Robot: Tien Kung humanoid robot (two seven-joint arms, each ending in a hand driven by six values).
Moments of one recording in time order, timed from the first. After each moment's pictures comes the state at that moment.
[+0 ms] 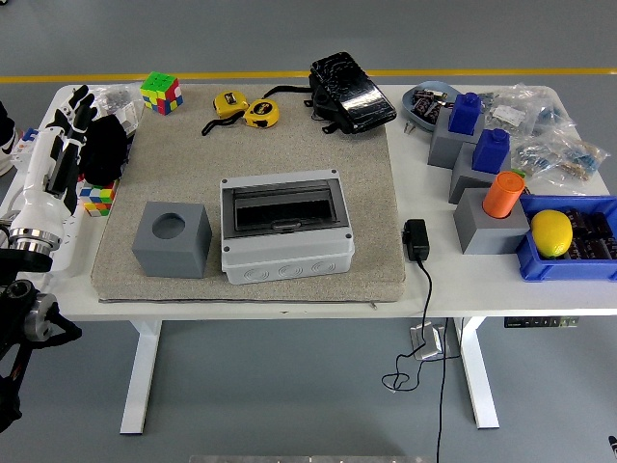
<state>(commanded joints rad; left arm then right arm) -0.22 0.22 -1.41 -1.24 1.16 0.11 -0.30 0.13 -0.12 1.73 0.18 -1.44 -0.17 -0.11</state>
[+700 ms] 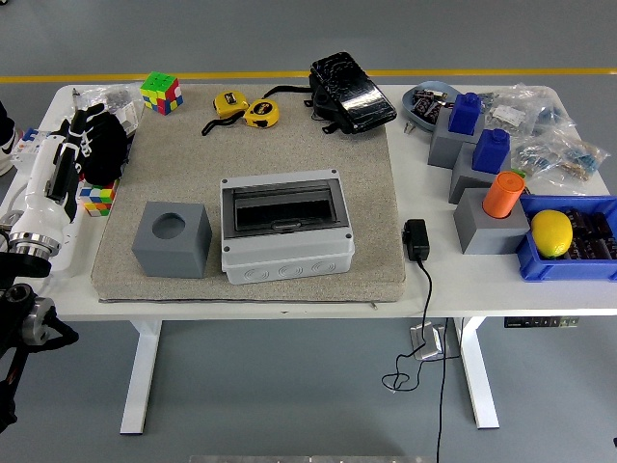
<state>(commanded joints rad) -0.21 0.24 -1.41 -1.24 1.19 0.11 -0.24 0.12 -0.13 1.72 0.18 -1.44 -0.16 -0.12</state>
